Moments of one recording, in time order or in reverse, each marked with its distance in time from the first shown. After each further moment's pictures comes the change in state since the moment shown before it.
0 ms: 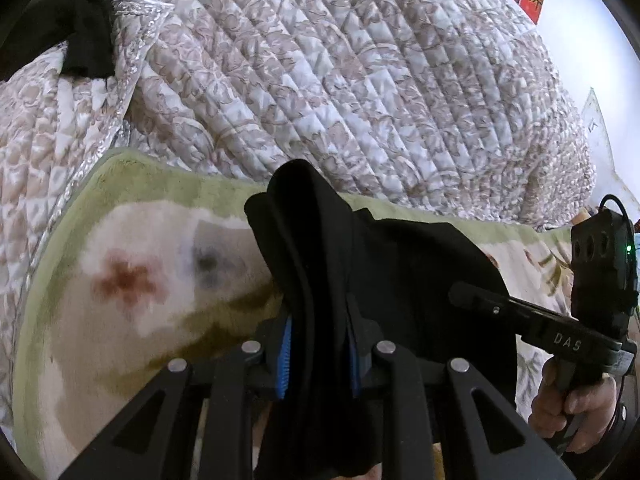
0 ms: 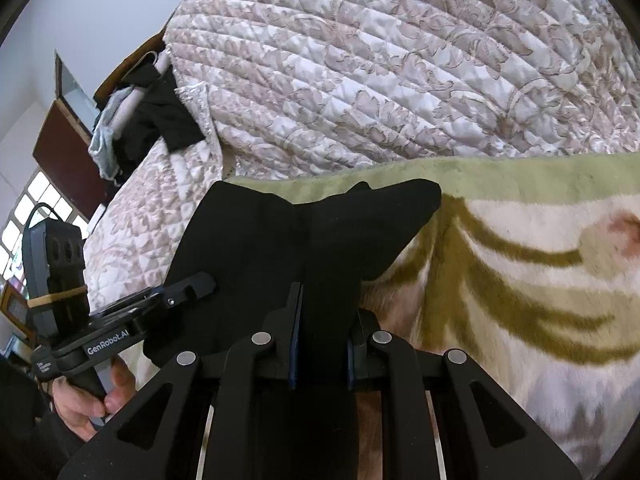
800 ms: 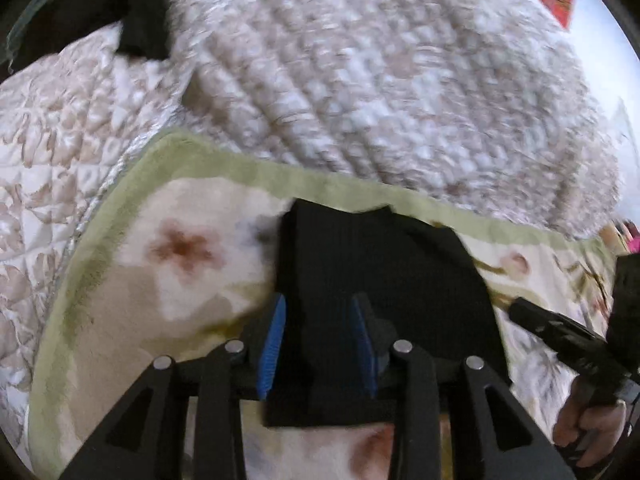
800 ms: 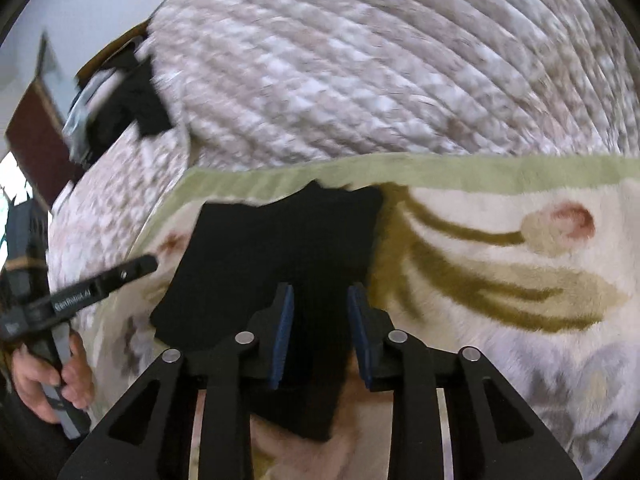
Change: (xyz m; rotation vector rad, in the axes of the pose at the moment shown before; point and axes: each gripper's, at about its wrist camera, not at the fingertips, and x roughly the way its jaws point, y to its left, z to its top) left arm -0.022 0.015 -0.024 -0.031 0.002 0.098; right arm -0.019 0.006 -0.041 -0.089 -0.027 -0.181
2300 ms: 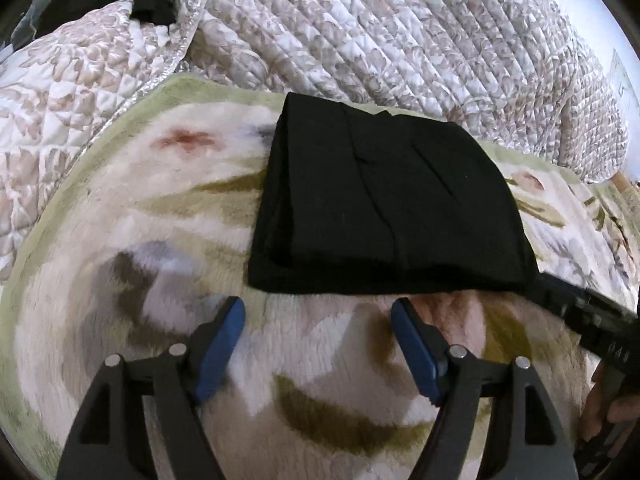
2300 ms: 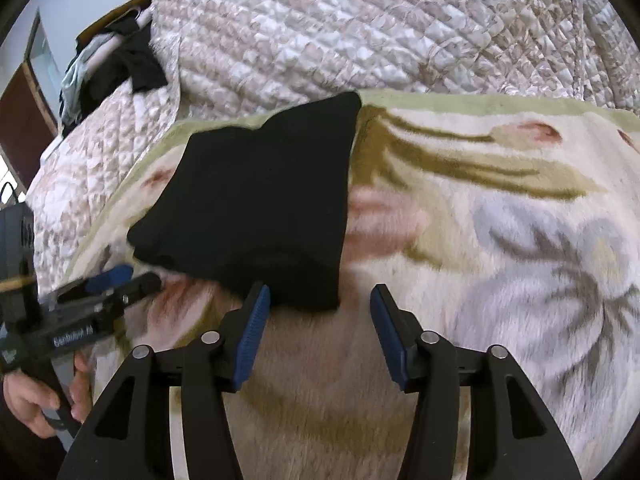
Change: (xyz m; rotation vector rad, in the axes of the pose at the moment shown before) left arm 0.006 -0.005 -0.089 0.054 0.038 0.091; right arm -0.002 0.002 -0.096 0.003 0.036 -0.086
